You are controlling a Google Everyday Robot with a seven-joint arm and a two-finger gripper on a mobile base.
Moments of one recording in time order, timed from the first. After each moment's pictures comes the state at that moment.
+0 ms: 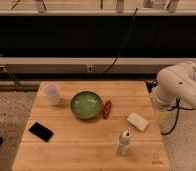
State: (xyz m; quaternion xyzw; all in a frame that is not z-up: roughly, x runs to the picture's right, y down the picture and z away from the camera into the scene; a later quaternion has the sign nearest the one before) arm 0.287 0.108 0.683 -0.28 0.02 0.02 0.96
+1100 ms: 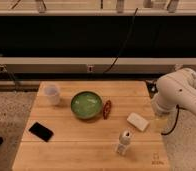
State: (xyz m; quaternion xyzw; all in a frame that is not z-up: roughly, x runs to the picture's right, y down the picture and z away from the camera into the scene) arm 0.283 0.149 0.672 -0.31 0.02 0.04 0.95
